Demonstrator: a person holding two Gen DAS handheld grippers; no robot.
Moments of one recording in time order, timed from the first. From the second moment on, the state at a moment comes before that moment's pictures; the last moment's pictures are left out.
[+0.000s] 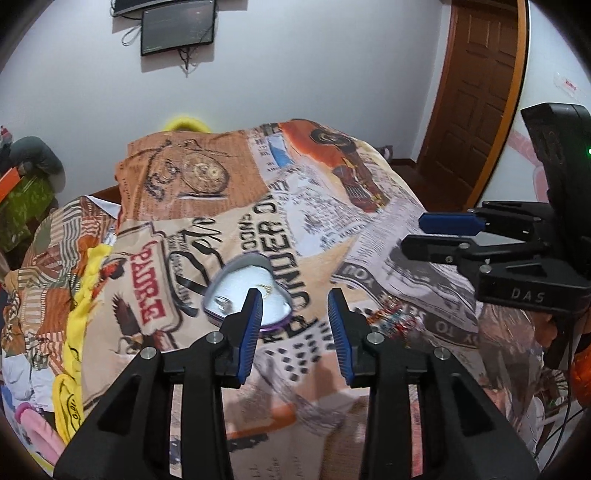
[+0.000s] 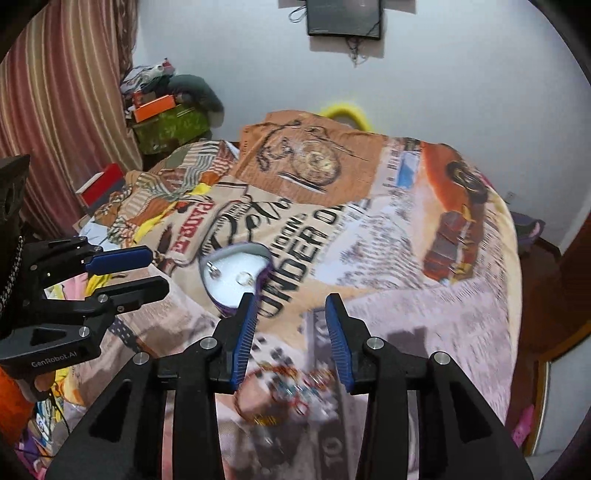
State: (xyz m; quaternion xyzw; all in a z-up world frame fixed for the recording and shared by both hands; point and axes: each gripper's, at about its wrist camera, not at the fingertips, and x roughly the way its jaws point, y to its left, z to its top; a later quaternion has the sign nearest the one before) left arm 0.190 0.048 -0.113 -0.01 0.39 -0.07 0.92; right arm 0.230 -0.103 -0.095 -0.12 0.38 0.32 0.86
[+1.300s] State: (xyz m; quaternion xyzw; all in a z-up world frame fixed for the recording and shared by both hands) left arm 0.219 -0.009 -0.204 -0.02 0.47 -0.11 0.88; right arm 0.210 -0.127 -0.185 -0.18 0.42 0.34 0.82
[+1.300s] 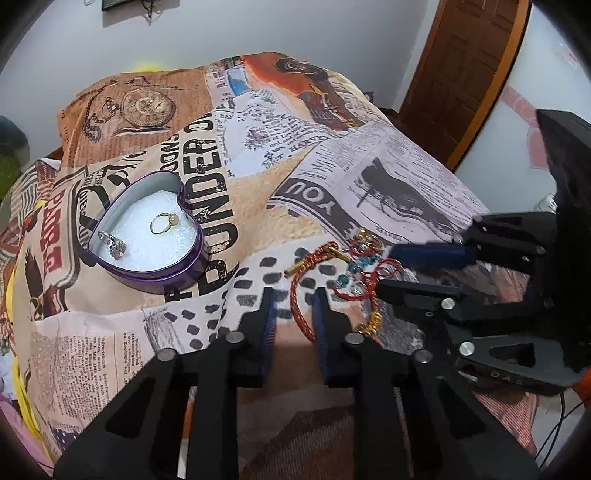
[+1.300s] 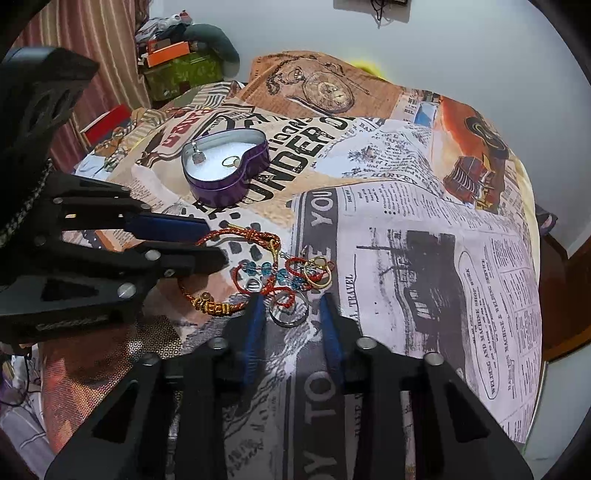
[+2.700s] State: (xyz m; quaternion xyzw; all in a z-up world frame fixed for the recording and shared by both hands) left arm 0.159 0.012 -0.181 0.00 0.49 -0.09 0.87; right arm 0.193 -0.165 -0.156 -0.11 0.41 0.32 0.85
